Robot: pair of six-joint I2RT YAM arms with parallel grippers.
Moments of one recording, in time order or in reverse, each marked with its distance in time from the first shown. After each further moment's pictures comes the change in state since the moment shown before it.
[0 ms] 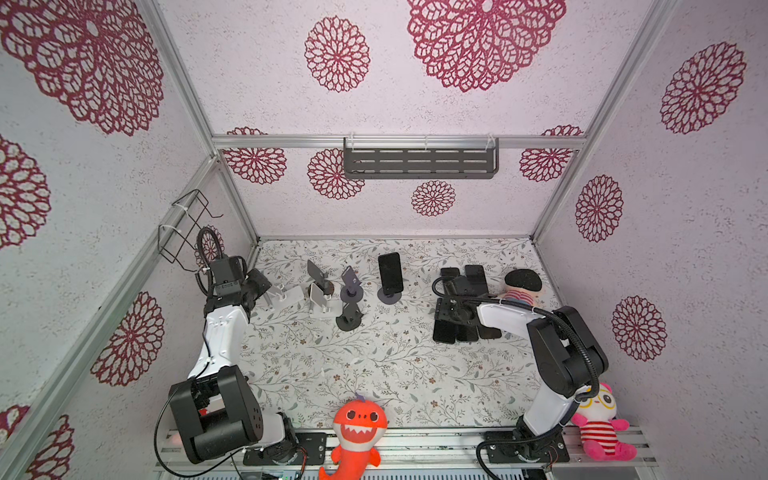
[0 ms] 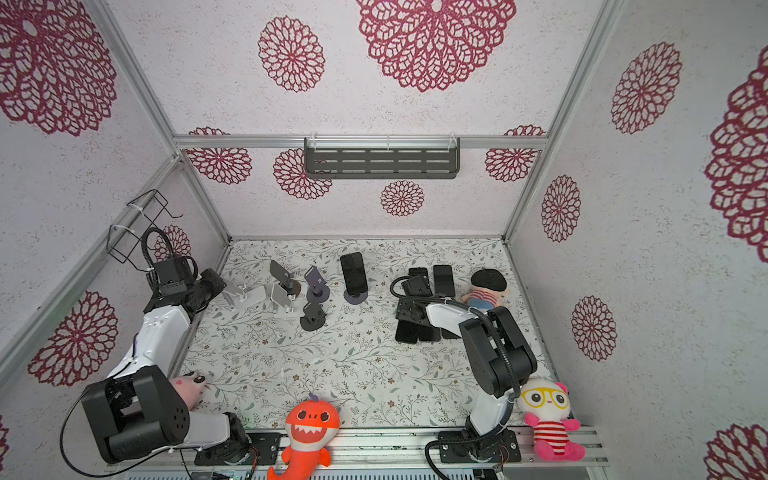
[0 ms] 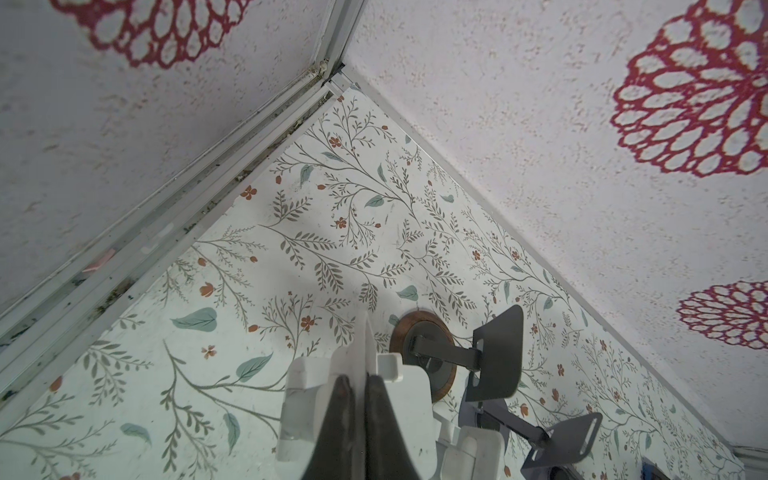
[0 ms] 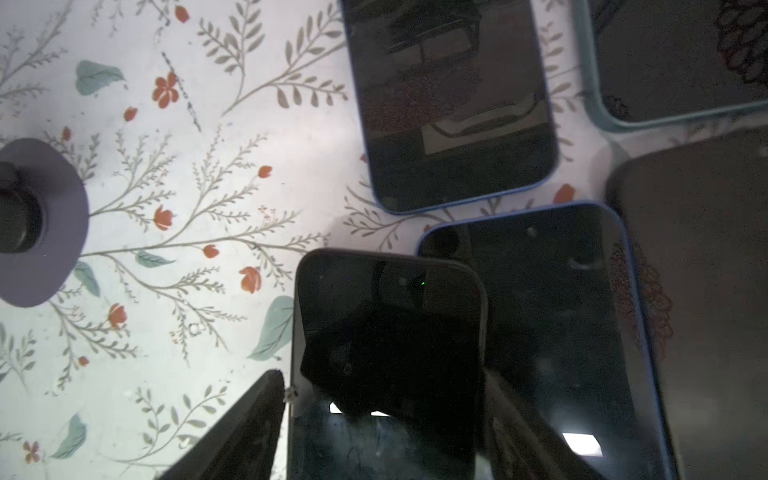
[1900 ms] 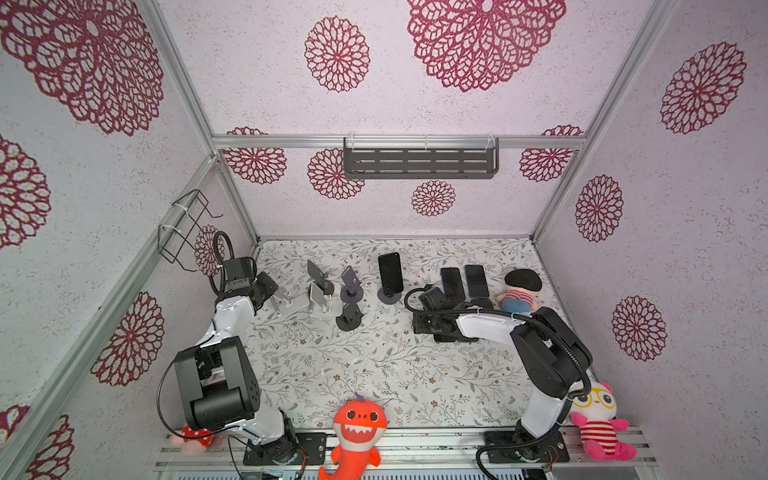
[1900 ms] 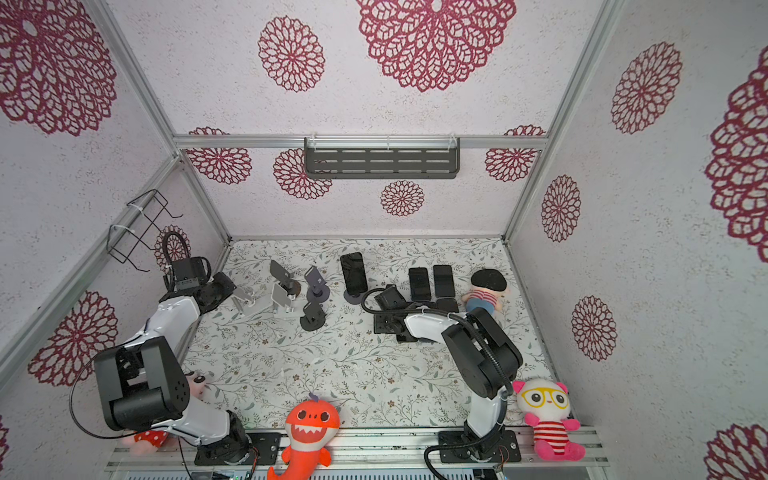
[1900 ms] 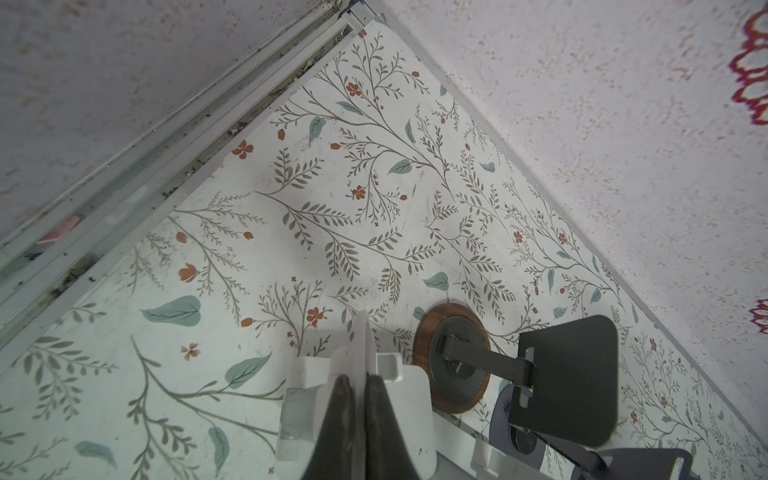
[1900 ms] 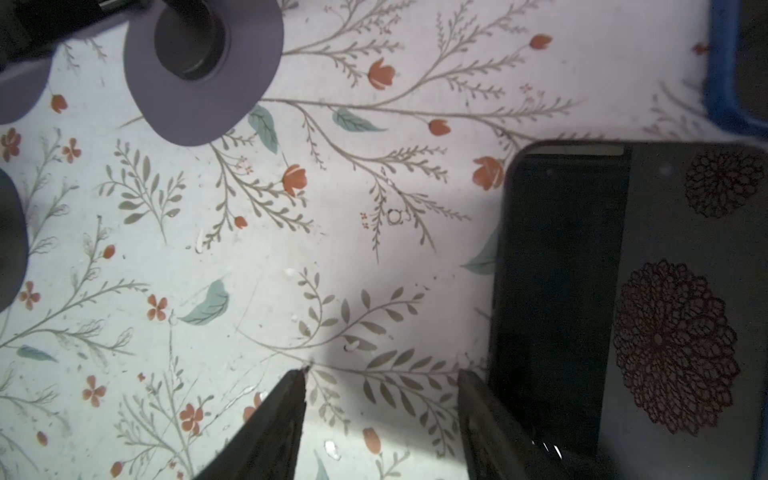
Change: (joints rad) left arm -0.040 0.164 0.022 0.023 -0.027 -0.019; right arm 0.192 0.031 0.002 0.049 -0.046 -0.032
